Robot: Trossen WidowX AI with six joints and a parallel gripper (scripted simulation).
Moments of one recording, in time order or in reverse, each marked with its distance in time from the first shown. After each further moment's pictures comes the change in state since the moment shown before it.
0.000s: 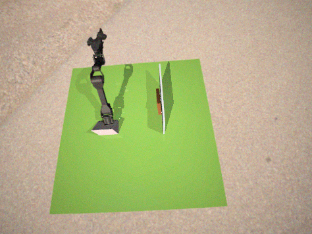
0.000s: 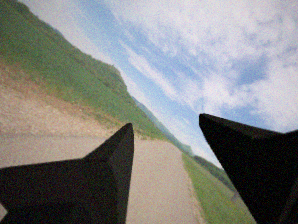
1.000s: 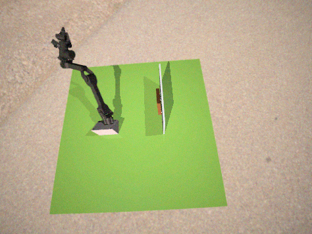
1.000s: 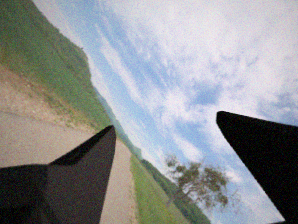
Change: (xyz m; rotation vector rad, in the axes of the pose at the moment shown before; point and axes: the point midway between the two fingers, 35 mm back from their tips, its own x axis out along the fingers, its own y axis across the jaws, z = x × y) arm -0.038 0.081 0.216 -0.323 0.066 -0.140
